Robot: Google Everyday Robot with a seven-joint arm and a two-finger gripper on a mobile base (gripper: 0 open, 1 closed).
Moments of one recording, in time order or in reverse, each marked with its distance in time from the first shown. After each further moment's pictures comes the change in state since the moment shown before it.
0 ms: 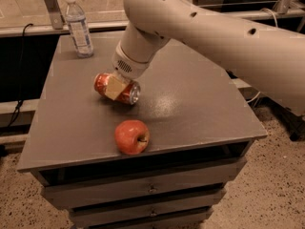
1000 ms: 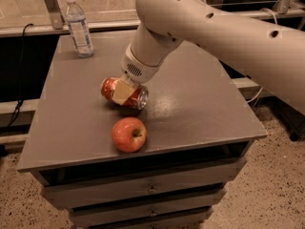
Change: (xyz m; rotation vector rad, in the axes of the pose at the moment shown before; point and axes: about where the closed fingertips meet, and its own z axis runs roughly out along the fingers) arm 0.026 0.009 -0.015 -0.021 0.015 0.014
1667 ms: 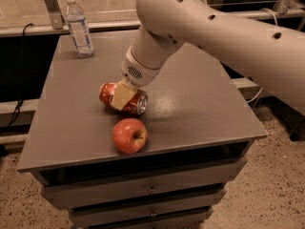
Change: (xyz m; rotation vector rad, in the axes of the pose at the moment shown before) arm 0.006 0.008 0.001 -0.016 0.011 0.010
